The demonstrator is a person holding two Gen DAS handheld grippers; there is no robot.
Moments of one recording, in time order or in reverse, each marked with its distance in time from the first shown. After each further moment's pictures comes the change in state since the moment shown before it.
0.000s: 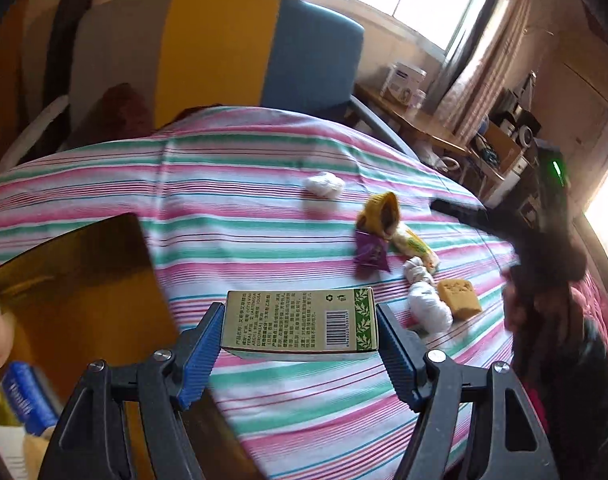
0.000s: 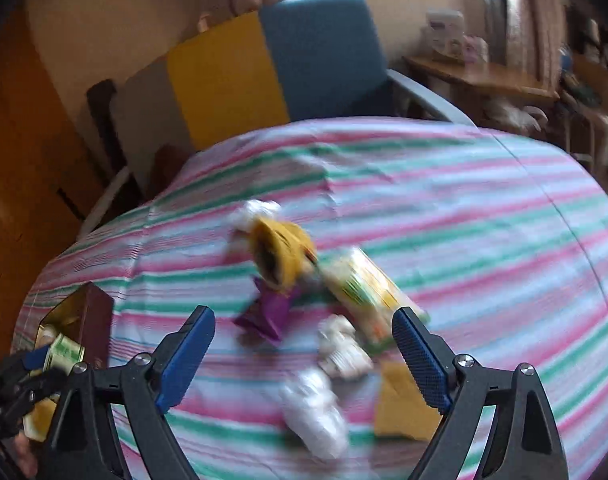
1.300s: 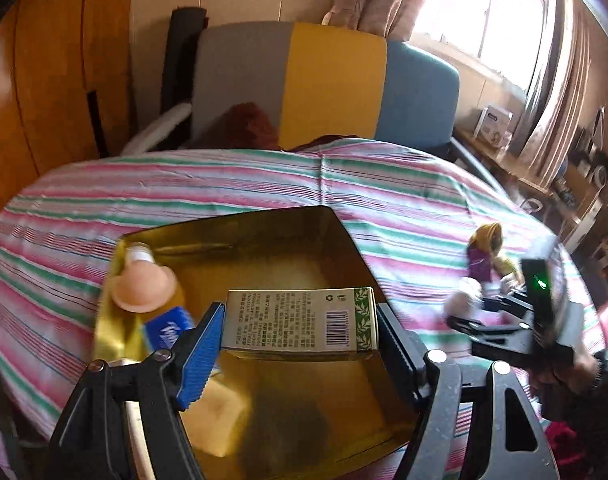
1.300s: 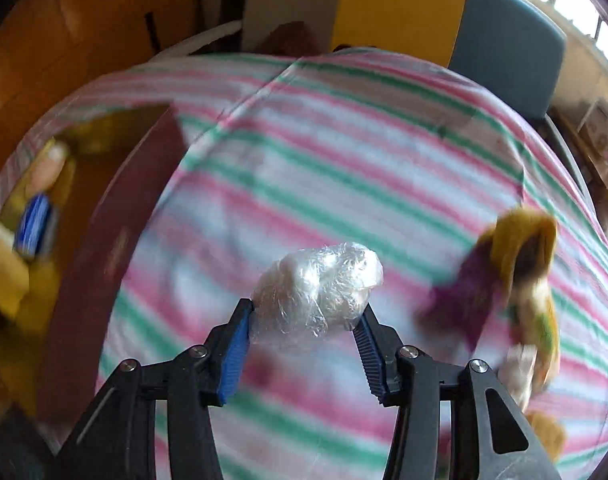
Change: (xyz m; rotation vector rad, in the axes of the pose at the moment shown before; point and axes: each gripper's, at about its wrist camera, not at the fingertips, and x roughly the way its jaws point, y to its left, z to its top) left arm -0.090 0.080 -0.057 -0.095 -0.132 0.347; right arm 0.072 0.138 -0.095 -0.522 0.285 0.059
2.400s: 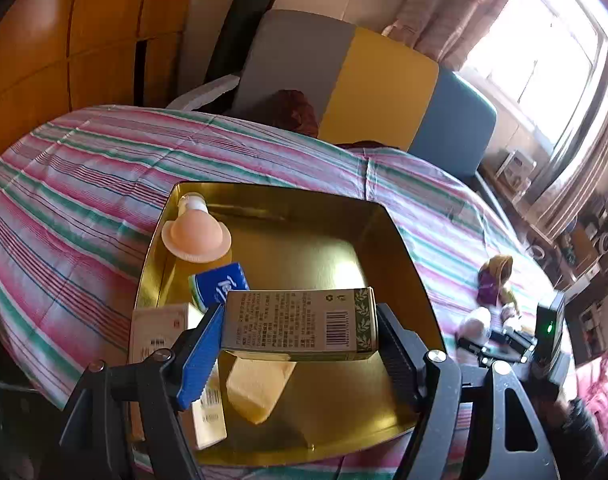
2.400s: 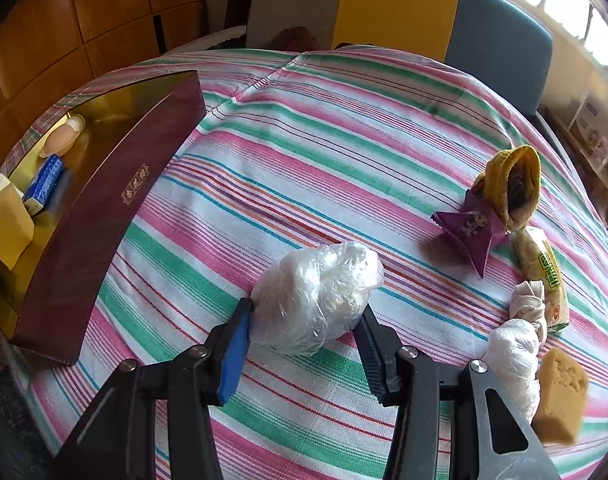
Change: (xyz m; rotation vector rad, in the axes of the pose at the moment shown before) left arm -0.013 0.075 -0.019 -0.248 0.029 -0.054; right arm -0.004 0.005 -0.031 0.004 -0.049 0.000
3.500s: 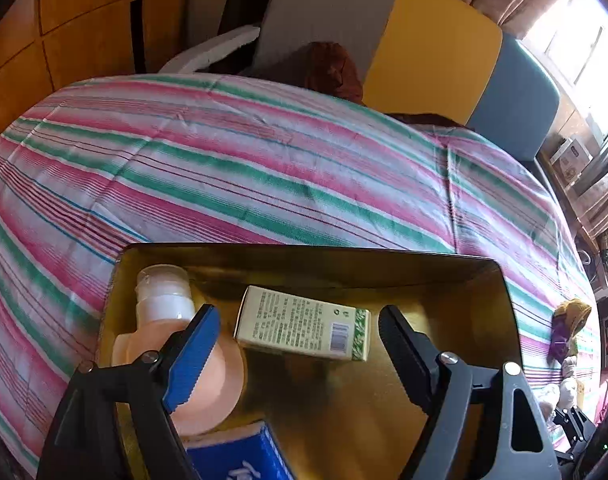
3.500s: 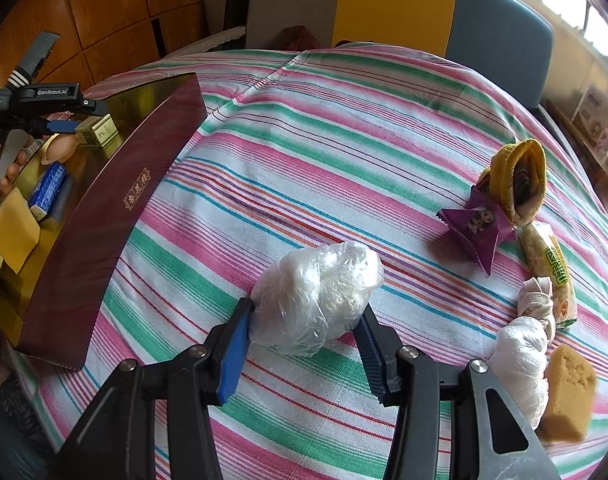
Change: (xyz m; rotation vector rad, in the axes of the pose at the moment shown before) left arm 0.151 0.028 0.090 -0.006 0.163 0.119; right arm 0.001 -0.002 0.001 0.024 0.001 0.020
